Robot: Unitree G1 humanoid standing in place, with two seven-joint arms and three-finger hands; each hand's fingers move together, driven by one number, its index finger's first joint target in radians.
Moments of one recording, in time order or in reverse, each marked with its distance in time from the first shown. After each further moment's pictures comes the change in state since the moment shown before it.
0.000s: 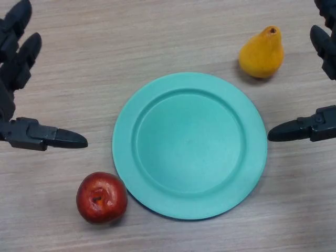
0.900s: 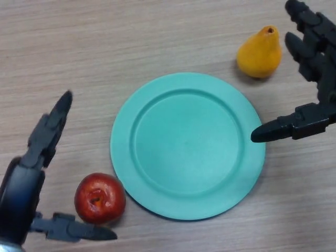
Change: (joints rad) left arm 0.472 -0.229 -0.131 0.012 0.436 -0.513 0.039; right arm -0.073 0.016 0.070 0.063 -0.025 0.085 0.040
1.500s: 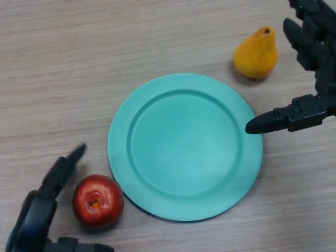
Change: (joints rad) left arm -0.028 0.004 -0.019 0.327 0.163 -0.141 0.053; right arm -0.025 0.027 0.006 -0.069 -0.016 0.006 -0.037
